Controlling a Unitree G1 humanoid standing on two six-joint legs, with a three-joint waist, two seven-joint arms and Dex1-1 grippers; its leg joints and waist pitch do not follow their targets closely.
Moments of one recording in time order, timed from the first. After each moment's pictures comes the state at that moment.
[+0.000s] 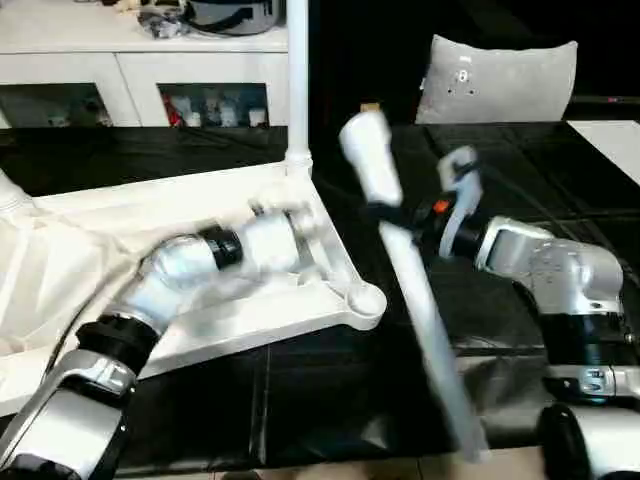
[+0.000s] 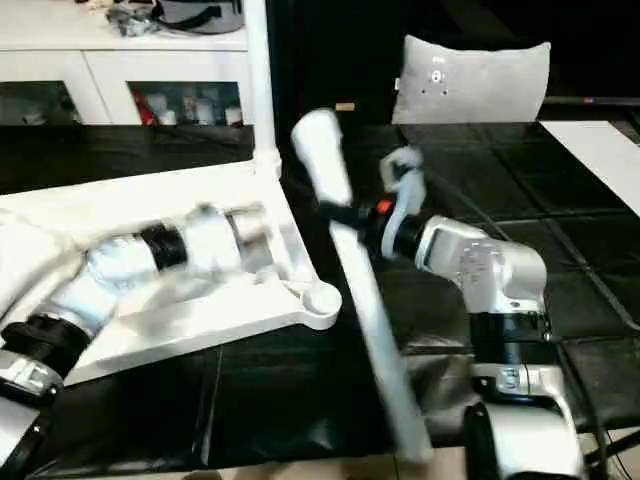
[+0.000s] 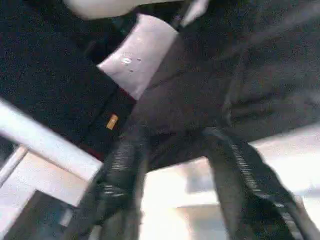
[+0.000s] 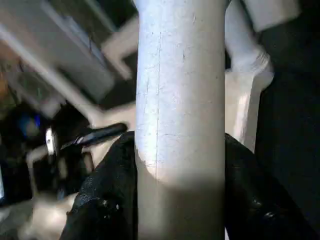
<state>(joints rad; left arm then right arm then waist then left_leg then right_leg) -0.66 0.42 -0.26 0.63 0.05 -0.45 -0.61 -0.66 -0.23 -0.27 0.29 0.67 0.90 0.54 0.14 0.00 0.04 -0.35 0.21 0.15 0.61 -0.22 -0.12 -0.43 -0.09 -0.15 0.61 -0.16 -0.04</state>
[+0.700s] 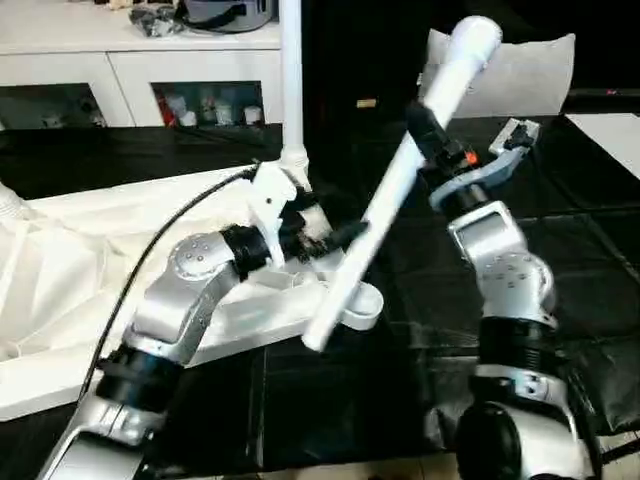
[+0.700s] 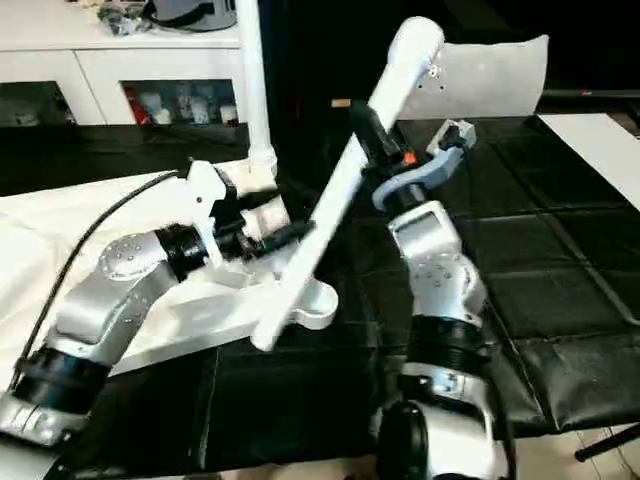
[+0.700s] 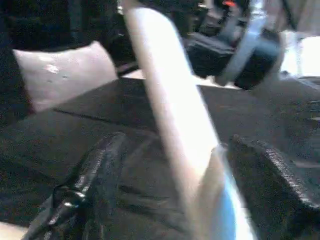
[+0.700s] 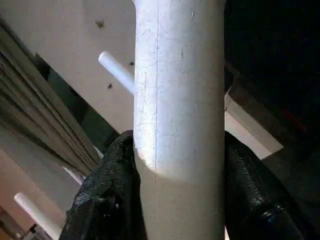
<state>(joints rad) -0.50 0.31 -0.22 0.08 -0.42 0.28 -0.73 -0.69 0.08 -0.45 0.27 0.75 0.42 0.38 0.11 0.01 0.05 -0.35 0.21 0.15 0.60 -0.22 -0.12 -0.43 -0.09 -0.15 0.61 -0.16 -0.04</state>
